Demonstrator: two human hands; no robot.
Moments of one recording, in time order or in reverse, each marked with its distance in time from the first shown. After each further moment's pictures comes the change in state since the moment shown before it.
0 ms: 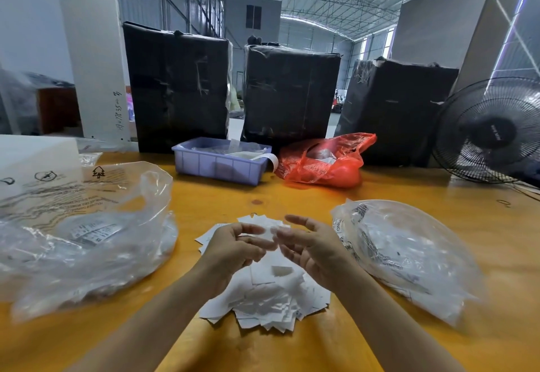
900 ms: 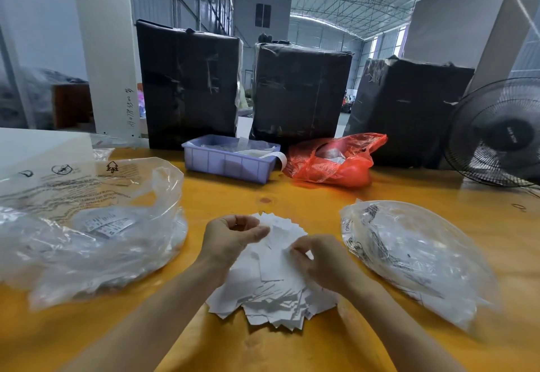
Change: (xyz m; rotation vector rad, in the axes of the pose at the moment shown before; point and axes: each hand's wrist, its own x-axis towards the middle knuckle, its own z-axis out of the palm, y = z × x) left_hand 0.010 -0.006 -0.010 -0.152 0.232 0.089; right_hand 0.005 0.016 -0.019 -1.564 0.008 -0.507
